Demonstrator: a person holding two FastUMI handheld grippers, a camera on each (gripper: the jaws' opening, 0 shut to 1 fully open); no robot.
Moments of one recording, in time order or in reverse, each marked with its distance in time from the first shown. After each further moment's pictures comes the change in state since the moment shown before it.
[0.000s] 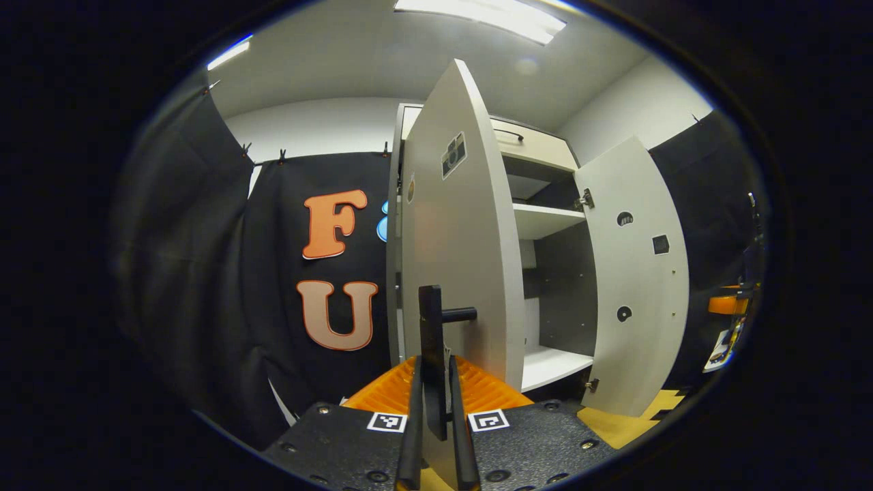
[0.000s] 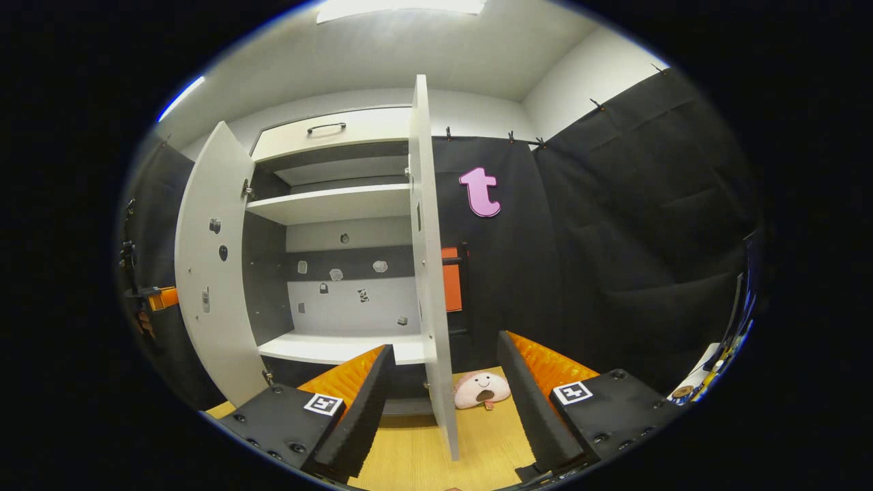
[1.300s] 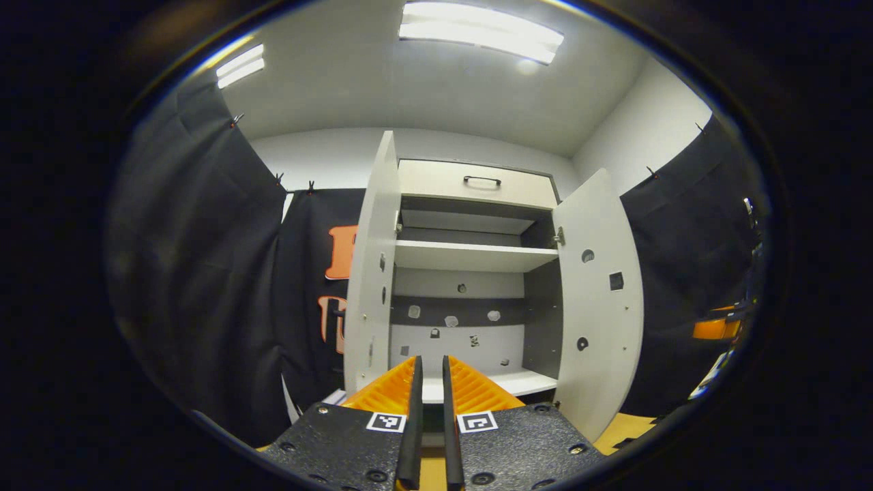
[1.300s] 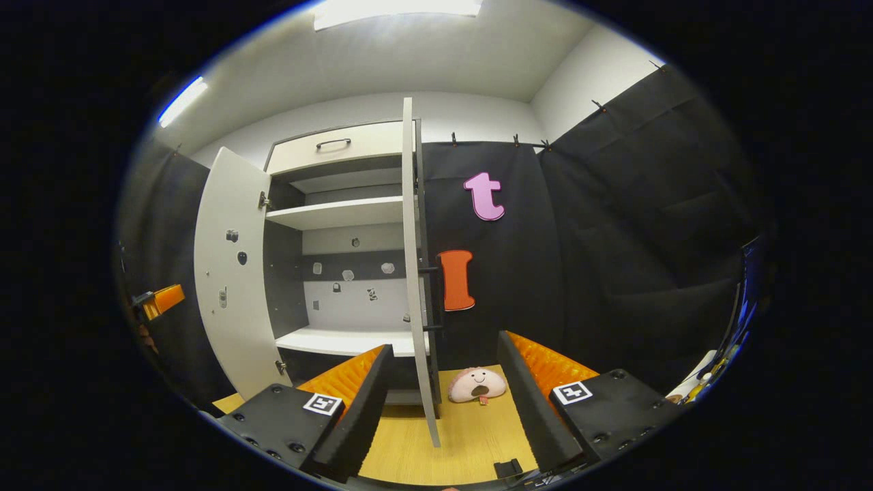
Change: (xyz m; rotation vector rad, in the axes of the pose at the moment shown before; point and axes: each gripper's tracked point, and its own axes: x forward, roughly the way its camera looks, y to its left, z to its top) left arm -0.055 -0.073 0.029 -0.091 -0.087 0.090; right arm -0.070 -0.062 0.021 -0.018 0.008 0.094
